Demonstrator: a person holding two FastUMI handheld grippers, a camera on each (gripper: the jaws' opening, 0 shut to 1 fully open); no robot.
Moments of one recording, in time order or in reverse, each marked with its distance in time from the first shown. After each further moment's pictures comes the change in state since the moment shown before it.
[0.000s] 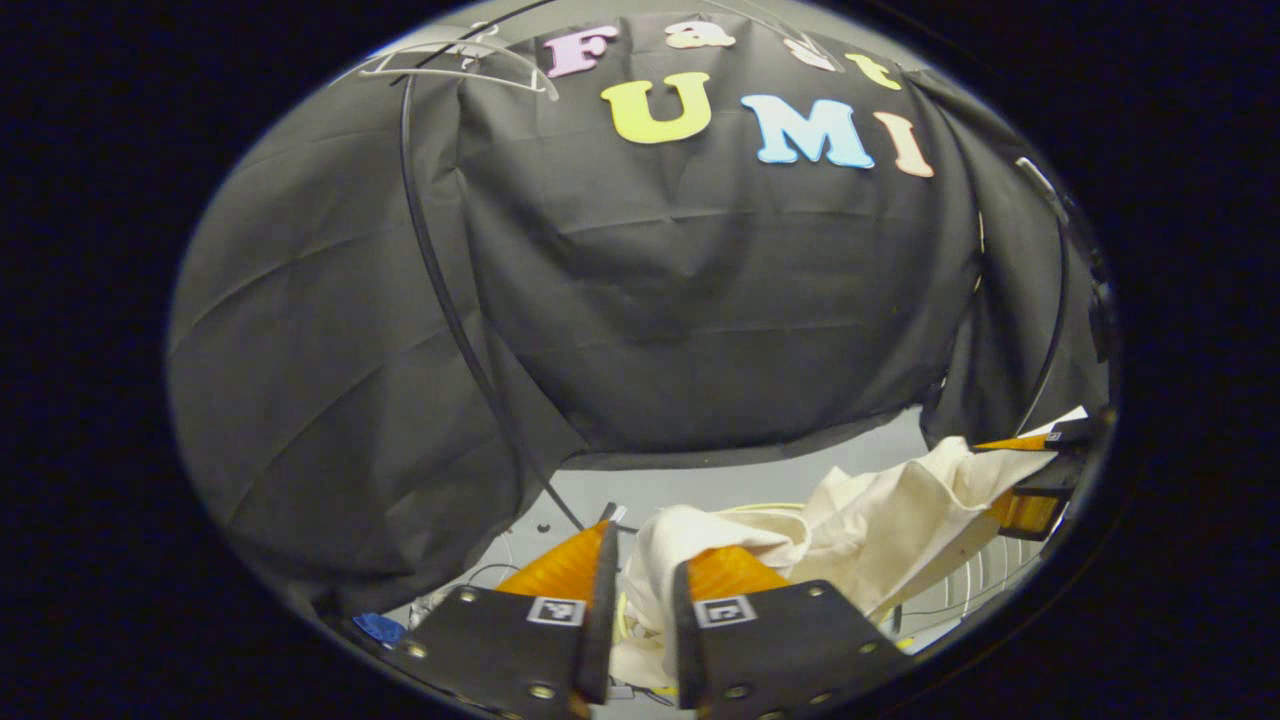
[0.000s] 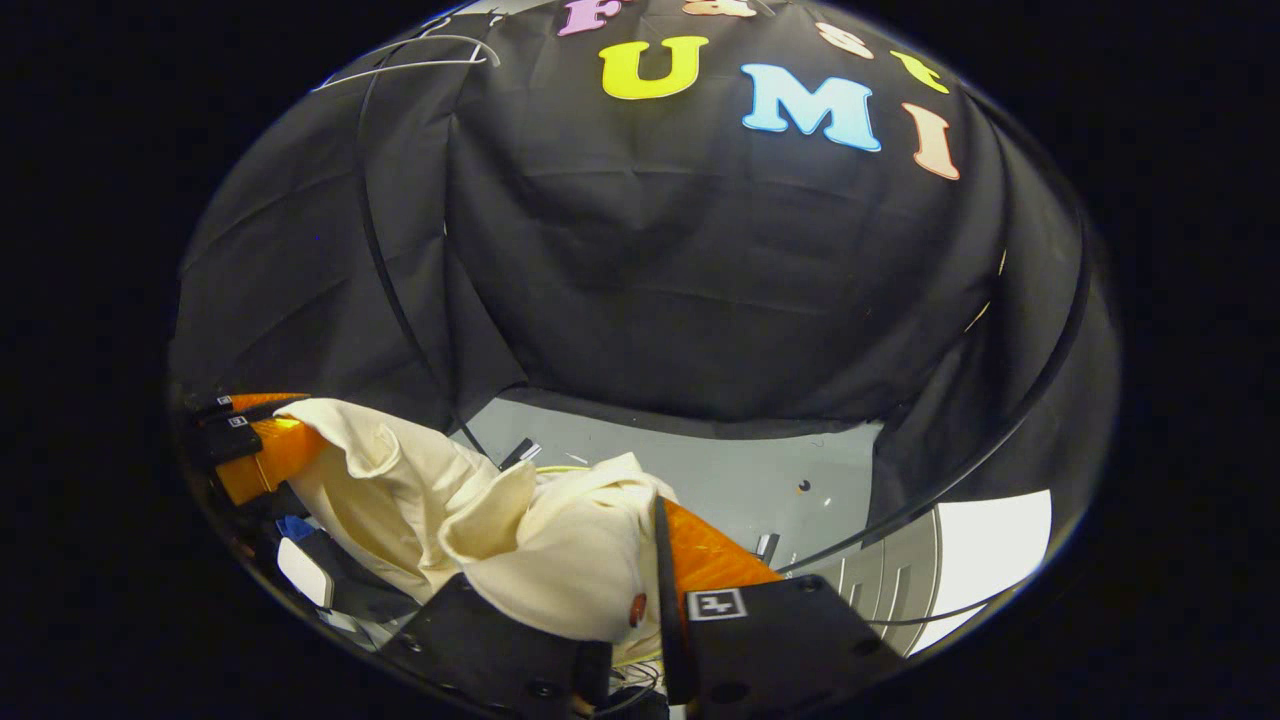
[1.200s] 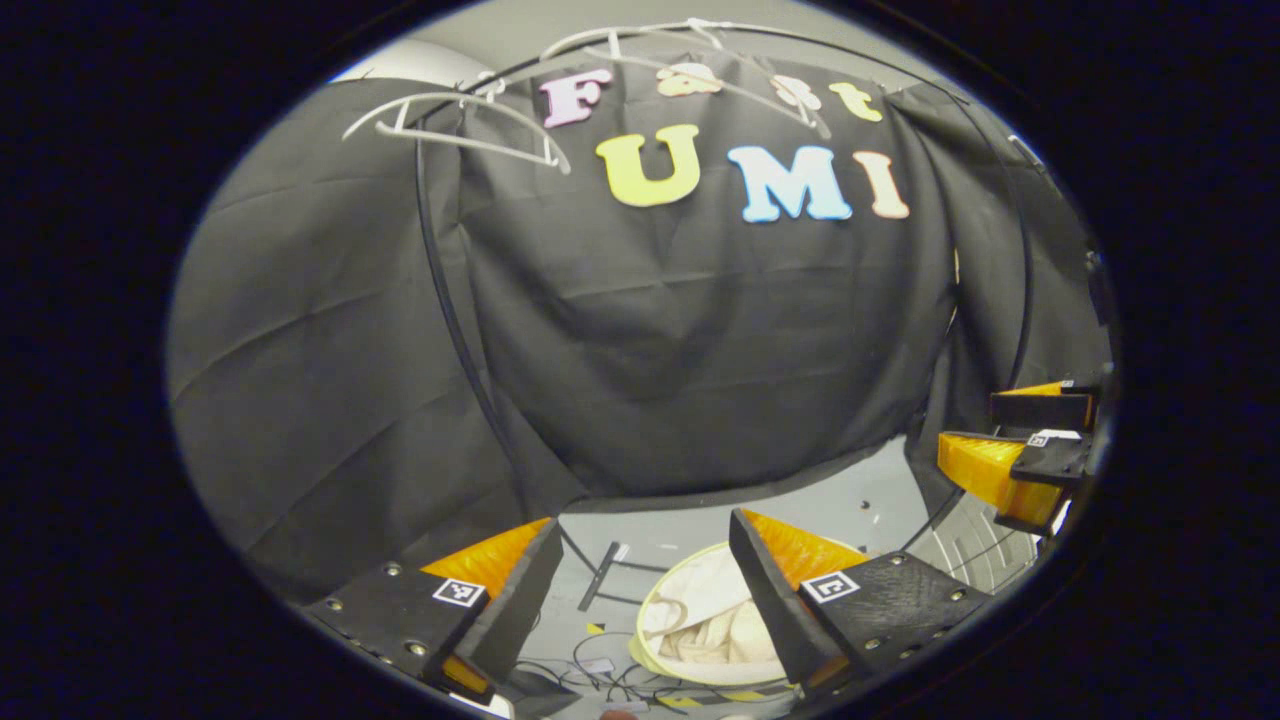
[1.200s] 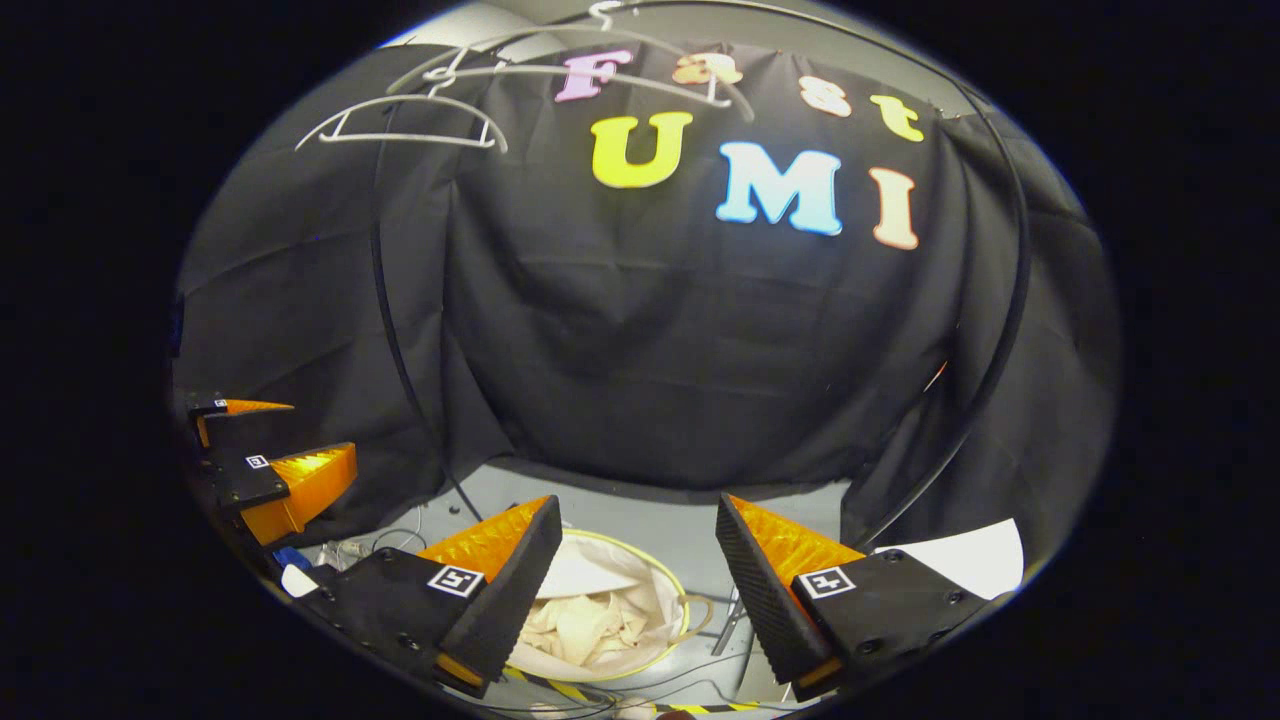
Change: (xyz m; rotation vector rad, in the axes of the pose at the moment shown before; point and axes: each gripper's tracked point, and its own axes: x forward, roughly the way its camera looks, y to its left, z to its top) left arm -0.105 0.026 0.101 0.039 -0.208 -0.026; right arm -0.121 -0.011 0.093 0.028 -0.306 -0.072
